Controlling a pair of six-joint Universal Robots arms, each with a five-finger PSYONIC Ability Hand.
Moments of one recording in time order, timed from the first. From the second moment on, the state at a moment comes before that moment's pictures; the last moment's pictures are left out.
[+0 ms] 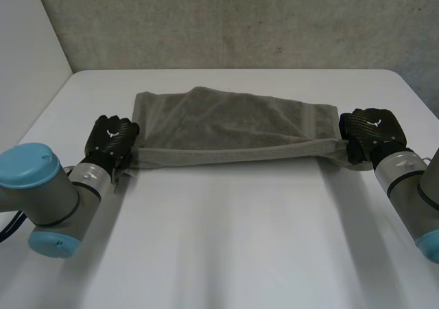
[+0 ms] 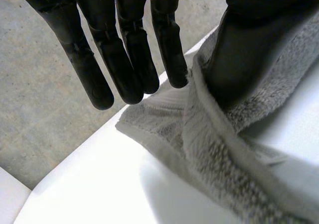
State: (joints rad) left arm 4.47 -2.16 -1.72 3.82 -1.39 3.56; right arm 1.77 -1.23 1.73 -0.35 1.44 2.83; left_hand 0.94 0.95 0.96 0.95 0.76; right_hand 1.34 1.31 1.32 1.33 1.17
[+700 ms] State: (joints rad) left arm 4.48 -1.45 -1.62 3.35 -1.35 3.49; right arm 1.74 -1.62 1.33 0.35 1.23 2.81; left_hand 1.31 1.35 1.34 1.36 1.17; right_hand 1.34 1.31 1.32 1.33 1.17
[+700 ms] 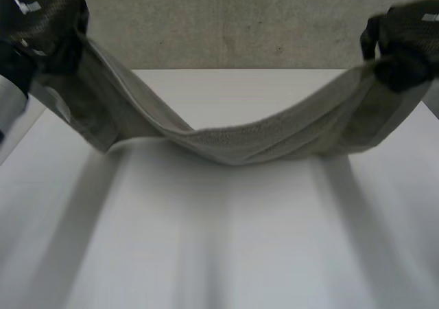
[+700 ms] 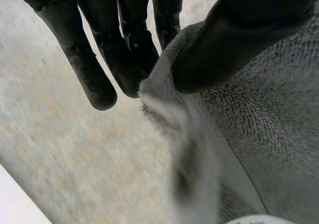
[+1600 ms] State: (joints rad) left arm 4.39 -2.26 -0.58 3.50 -1.46 3.37; right arm 1.91 -0.94 0.62 -0.29 1.55 2.64; left_hand 1.31 1.35 1.35 1.36 1.17; right_hand 1.34 1.31 1.32 1.33 1.17
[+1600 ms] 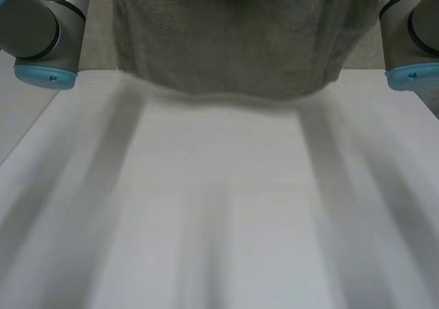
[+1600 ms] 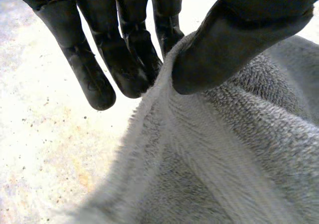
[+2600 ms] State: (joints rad) left arm 4.53 -1.54 -1.91 3.57 -1.14 3.37; right arm 1.63 -1.58 1.68 0.01 1.14 2.67; left_hand 1.32 1.35 1.35 1.36 1.17; right_hand 1.34 1.31 1.33 1.33 1.17
